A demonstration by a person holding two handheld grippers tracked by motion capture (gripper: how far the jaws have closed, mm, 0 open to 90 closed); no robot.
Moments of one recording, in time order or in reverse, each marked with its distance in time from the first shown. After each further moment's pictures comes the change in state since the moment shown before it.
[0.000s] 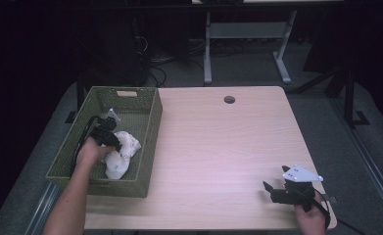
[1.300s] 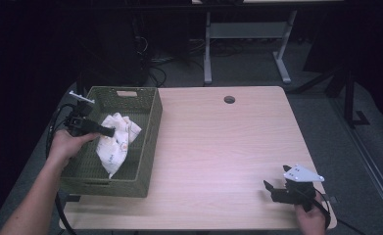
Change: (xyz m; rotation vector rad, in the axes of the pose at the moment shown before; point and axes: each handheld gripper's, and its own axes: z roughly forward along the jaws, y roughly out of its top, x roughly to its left) left arm 0.025 -0.029 -0.094 -0.311 -0.388 -0.019; right arm -0.001 0.000 -0.002 -0.012 -0.017 0.010
